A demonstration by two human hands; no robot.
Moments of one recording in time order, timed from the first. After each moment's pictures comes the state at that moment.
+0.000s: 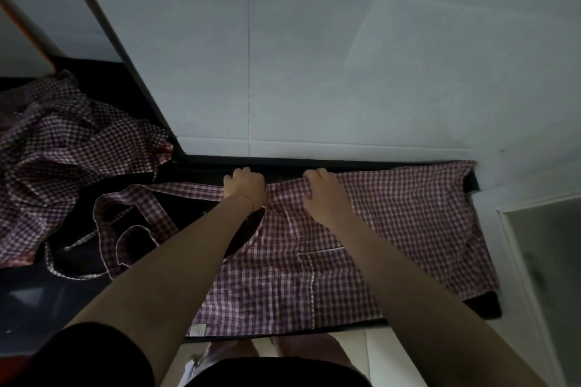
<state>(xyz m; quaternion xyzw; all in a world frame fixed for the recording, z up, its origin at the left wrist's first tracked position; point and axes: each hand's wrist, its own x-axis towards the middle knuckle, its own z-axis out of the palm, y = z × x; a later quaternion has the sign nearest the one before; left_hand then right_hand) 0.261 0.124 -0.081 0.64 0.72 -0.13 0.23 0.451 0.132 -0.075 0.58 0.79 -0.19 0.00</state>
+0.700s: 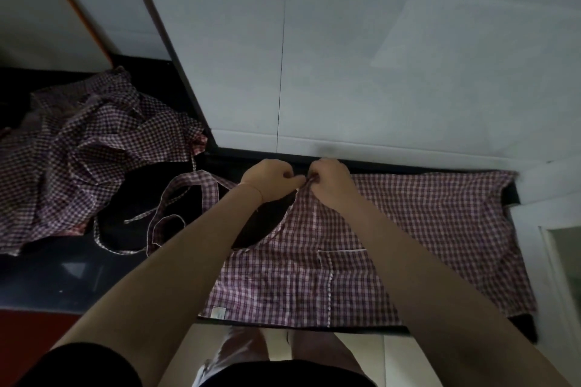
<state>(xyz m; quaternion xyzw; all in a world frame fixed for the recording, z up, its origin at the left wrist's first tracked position) 0.246 0.110 -0.023 0.64 0.69 0.03 0.33 0.413 0.149 -0.047 0.51 0.83 -0.24 -0.03</state>
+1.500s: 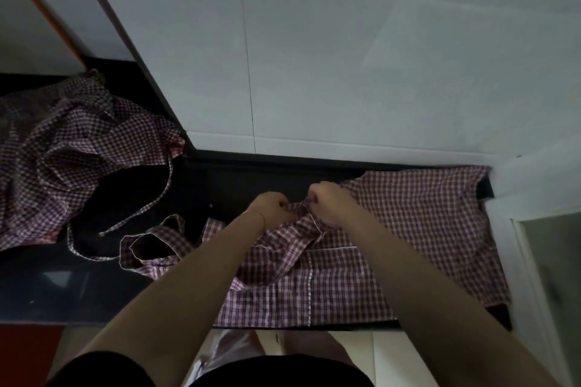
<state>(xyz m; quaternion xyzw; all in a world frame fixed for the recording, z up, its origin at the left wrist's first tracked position) 0.298 0.087 -0.078 0.53 0.69 0.03 0.49 0.457 0.136 -0.045 0.52 0.80 -0.23 0.17</state>
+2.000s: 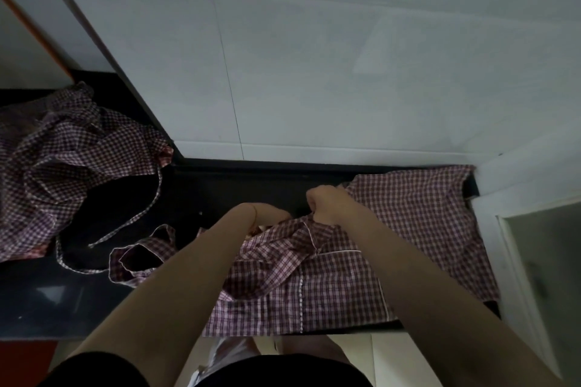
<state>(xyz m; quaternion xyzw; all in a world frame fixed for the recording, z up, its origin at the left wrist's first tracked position) 0.311 0.102 -0.037 0.40 0.61 -0.15 0.67 0.467 0.153 -0.023 0.47 0.79 -0.26 0.31</state>
